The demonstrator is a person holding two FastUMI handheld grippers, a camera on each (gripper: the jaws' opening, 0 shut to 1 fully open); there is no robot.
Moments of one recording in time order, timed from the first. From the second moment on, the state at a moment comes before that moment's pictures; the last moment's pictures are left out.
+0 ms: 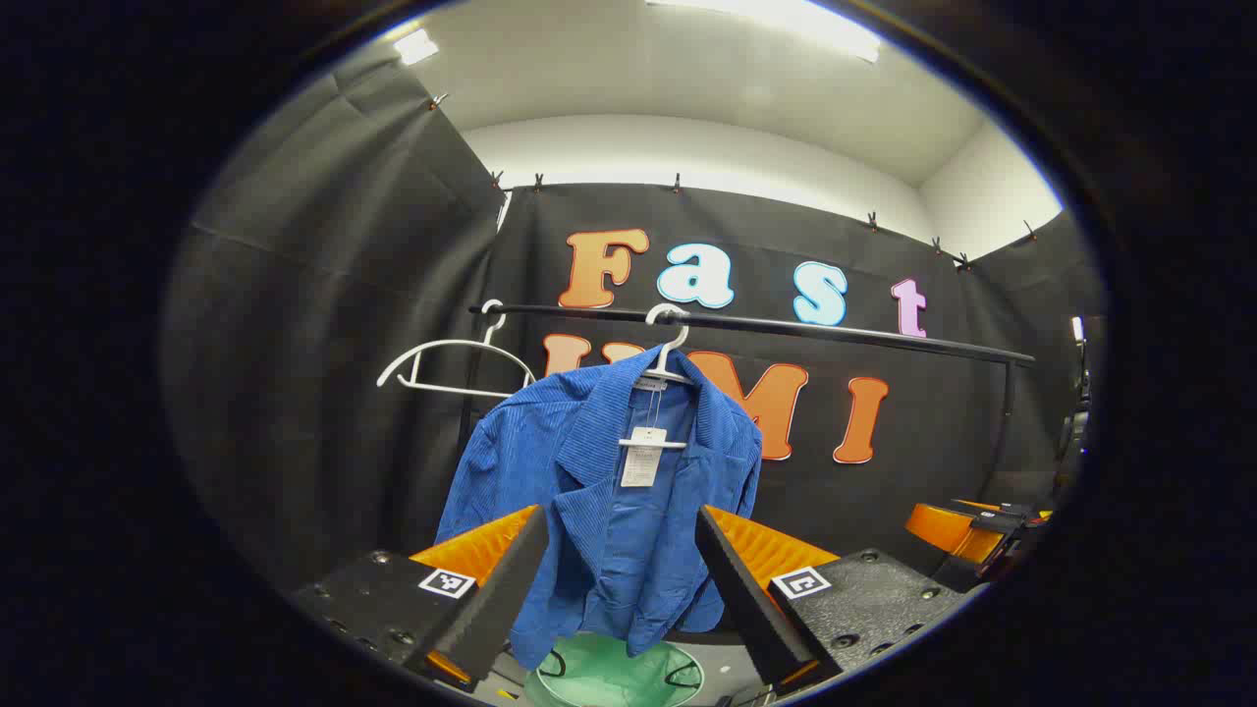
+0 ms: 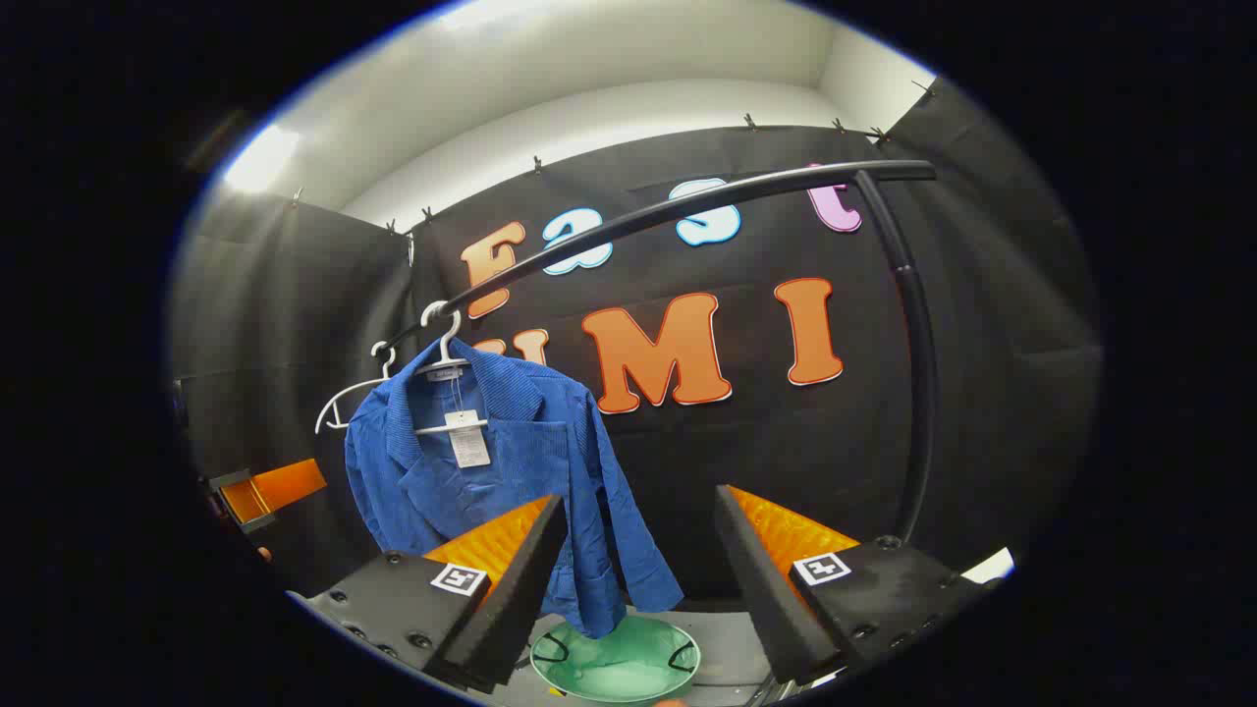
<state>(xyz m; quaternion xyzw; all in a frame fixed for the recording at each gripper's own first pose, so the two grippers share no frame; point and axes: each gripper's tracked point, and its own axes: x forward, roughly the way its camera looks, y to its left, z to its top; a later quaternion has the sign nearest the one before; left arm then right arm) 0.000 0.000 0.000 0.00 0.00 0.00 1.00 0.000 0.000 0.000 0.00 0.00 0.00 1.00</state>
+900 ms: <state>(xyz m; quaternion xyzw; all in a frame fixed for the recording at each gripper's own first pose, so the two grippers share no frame) -0.022 0.013 0.008 -0.01 0.01 0.03 1.00 -0.007 0.004 0.003 -0.01 0.00 0.03 1.00</state>
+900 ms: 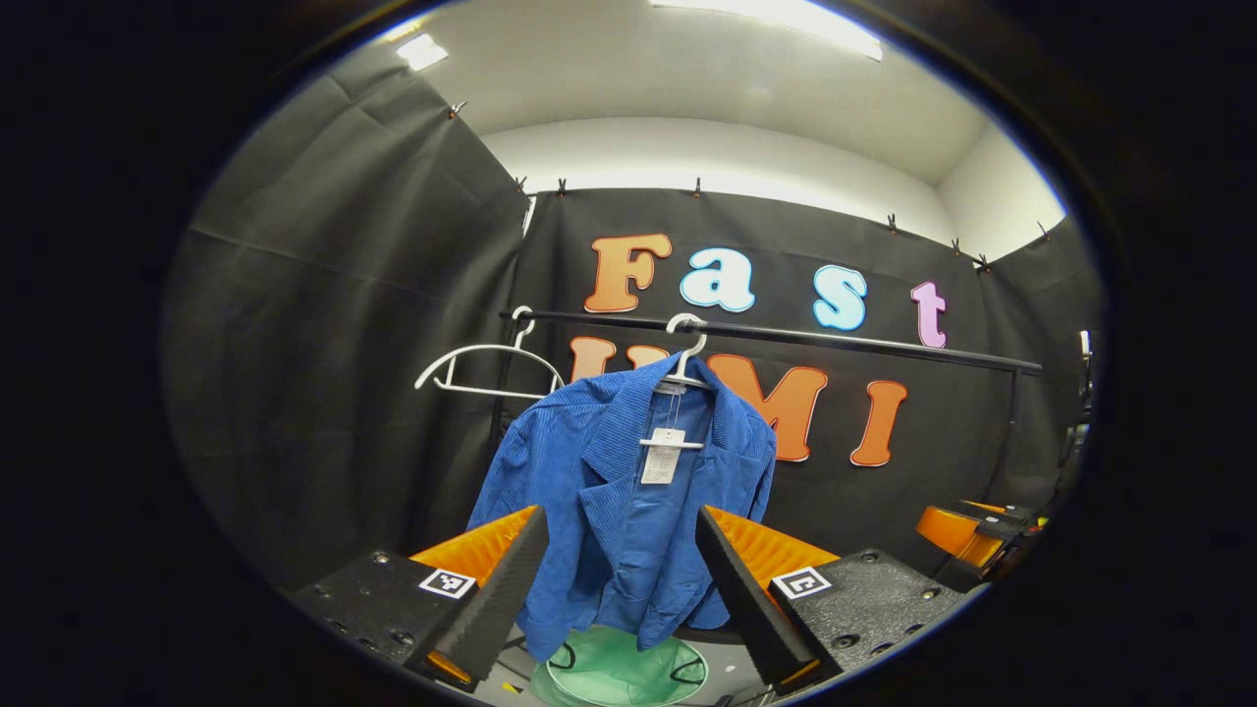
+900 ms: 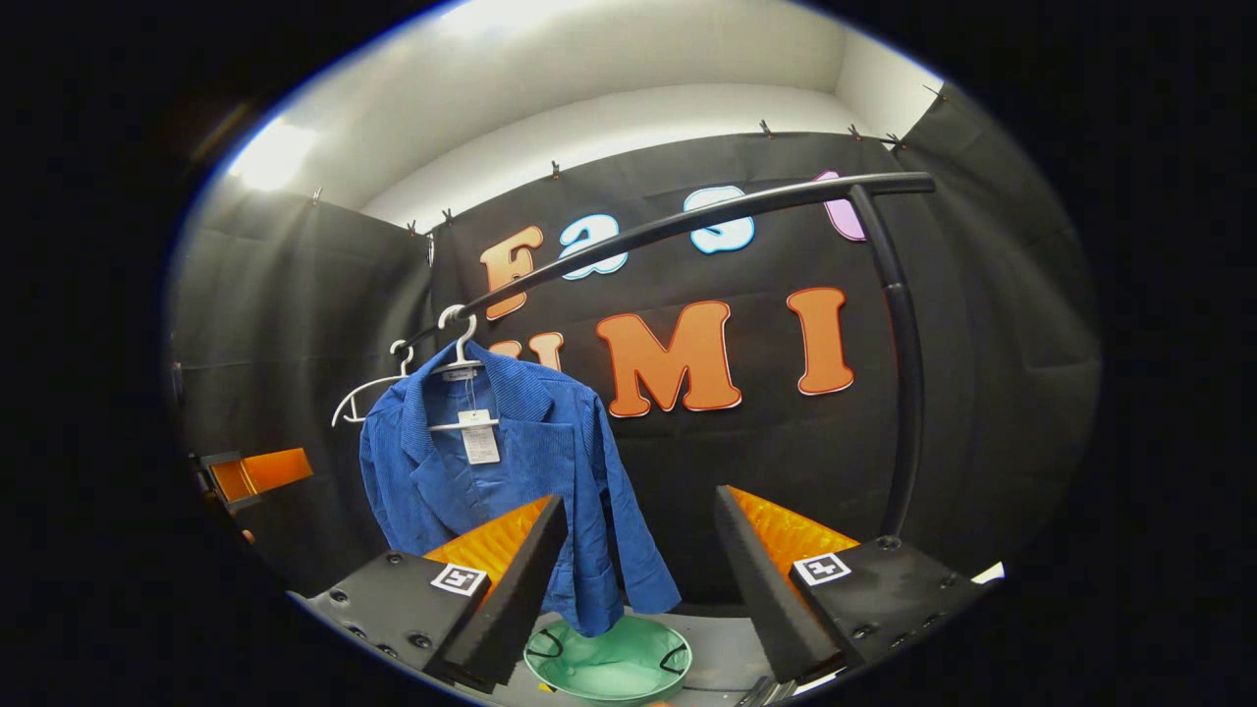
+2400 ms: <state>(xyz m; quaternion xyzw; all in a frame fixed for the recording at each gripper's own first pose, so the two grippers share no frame) 0.165 0.050 -0.077 -0.03 0.11 -0.06 0.99 0.216 0.145 -0.059 -0.01 0.02 0.04 1.00</state>
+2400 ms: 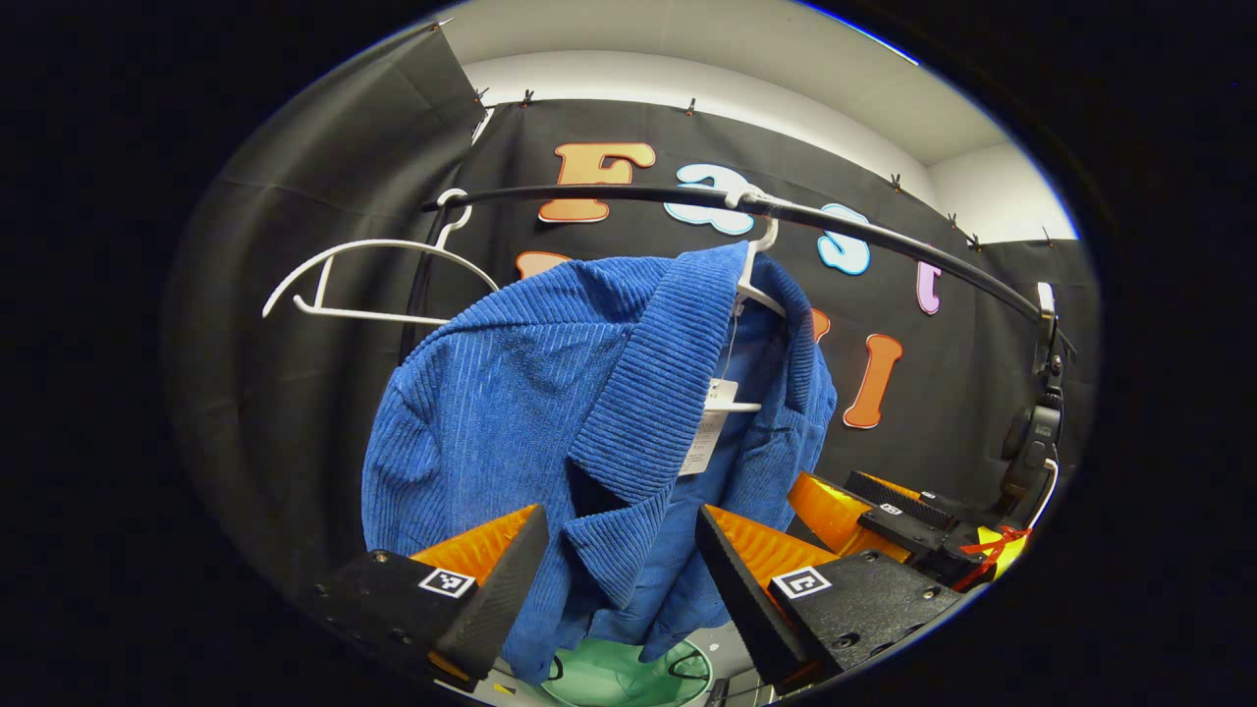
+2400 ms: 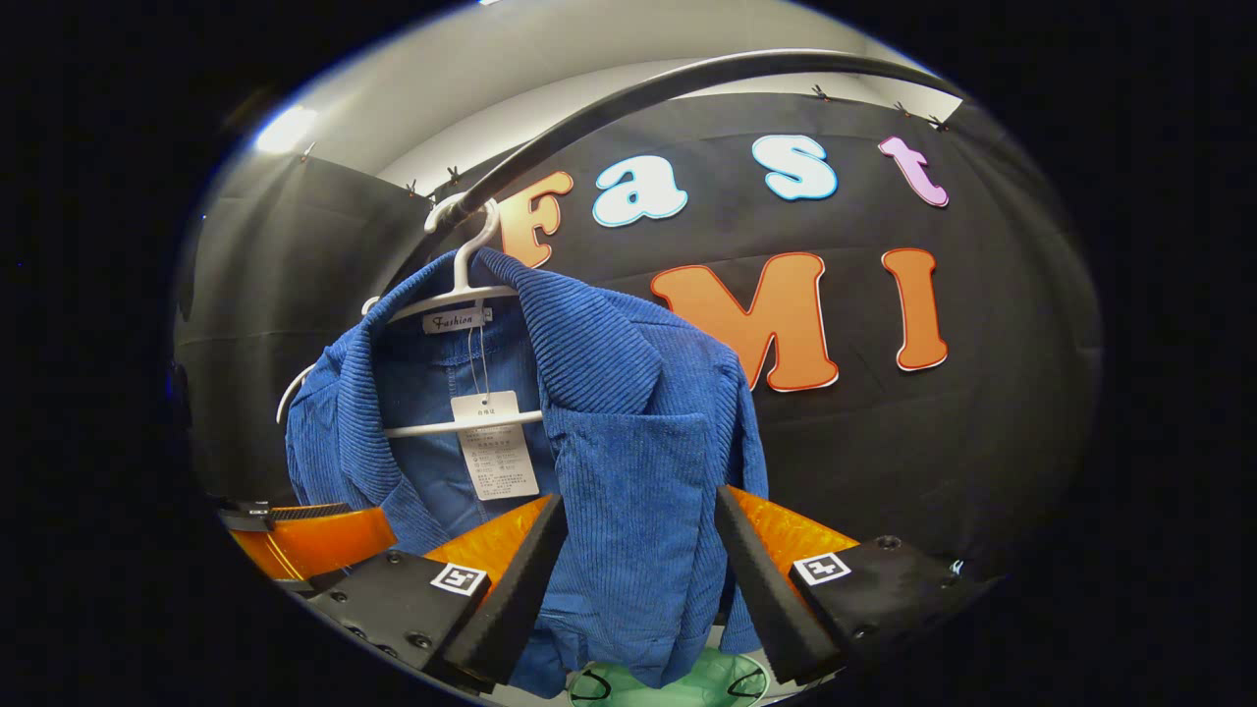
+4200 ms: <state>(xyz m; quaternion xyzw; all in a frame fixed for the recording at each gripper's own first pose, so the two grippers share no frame) 0.171 0.031 -0.087 0.00 0.10 -0.06 0.99 0.234 0.142 -0.070 -0.01 0.04 0.10 0.99</state>
